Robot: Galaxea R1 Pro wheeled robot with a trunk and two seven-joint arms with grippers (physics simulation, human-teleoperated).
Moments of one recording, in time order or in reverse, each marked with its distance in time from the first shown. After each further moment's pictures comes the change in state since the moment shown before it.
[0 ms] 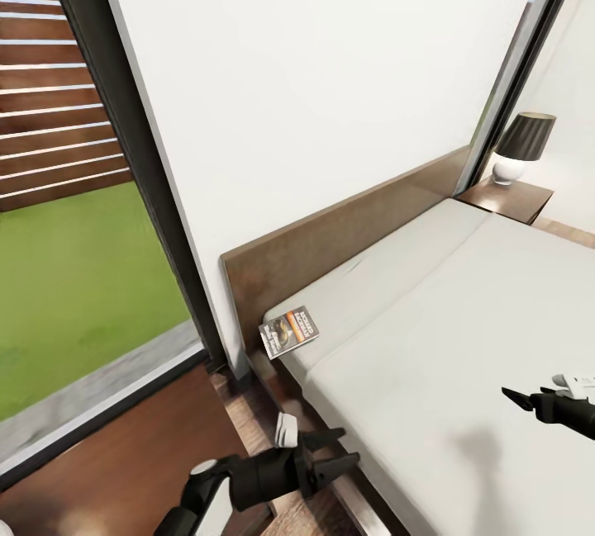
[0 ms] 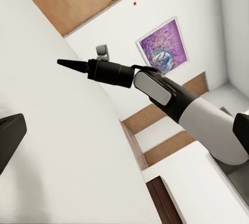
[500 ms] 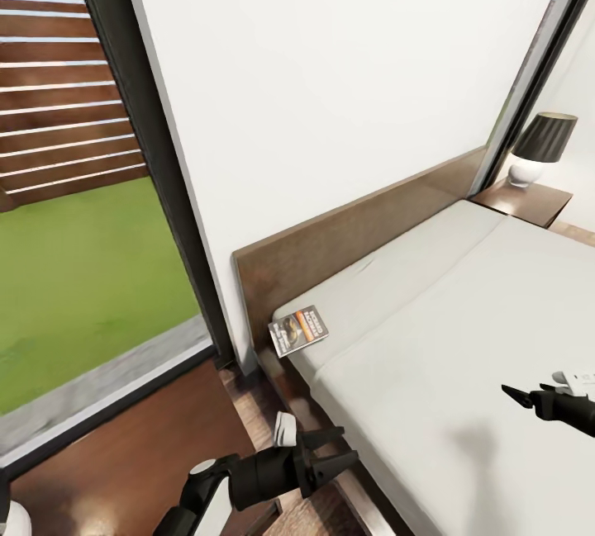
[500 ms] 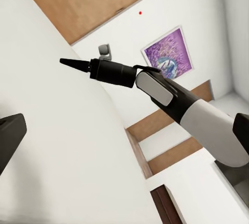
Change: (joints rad) left arm 0.000 -0.001 0.007 0.000 0.000 0.000 0.000; right arm 0.001 0.001 0.000 -0.020 -0.001 0.000 0.001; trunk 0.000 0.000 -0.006
